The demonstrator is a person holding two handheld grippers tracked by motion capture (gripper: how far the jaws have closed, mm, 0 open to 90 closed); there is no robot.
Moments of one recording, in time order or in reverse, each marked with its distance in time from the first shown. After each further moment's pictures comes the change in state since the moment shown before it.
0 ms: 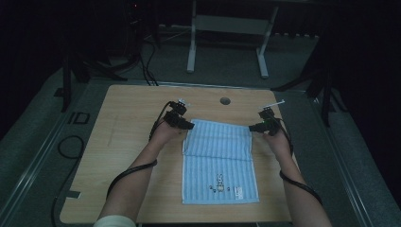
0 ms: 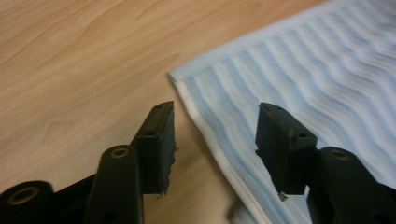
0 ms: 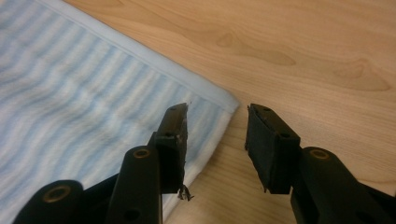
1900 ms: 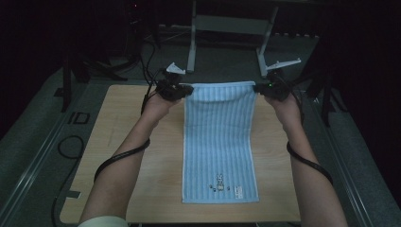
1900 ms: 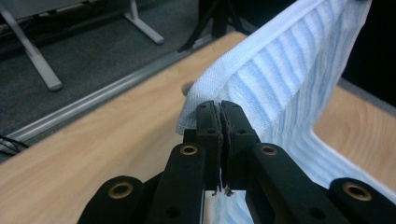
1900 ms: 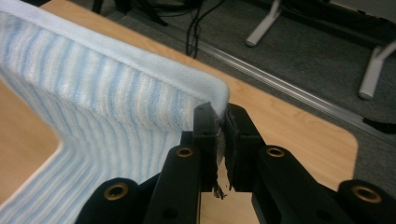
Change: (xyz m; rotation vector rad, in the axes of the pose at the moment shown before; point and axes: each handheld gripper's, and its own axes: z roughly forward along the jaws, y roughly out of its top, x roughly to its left) left arm -0.028 0.051 -0.140 -0.313 -0.025 0.172; right arm 0.046 0.091 -0.135 -0.296 -0.014 -0.199
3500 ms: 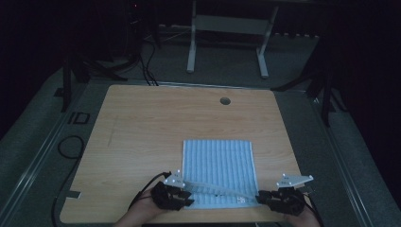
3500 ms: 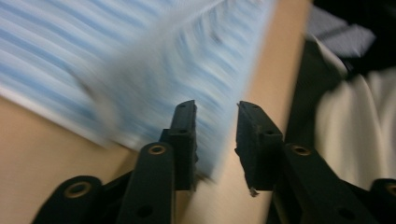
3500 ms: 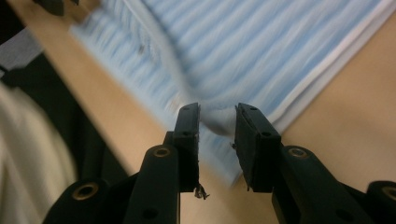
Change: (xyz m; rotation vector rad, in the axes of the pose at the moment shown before) left arm -0.156 -0.230 -0.031 0.303 -0.437 0.107; right arm 0.098 -0.288 -0.065 0.159 0.384 0.022
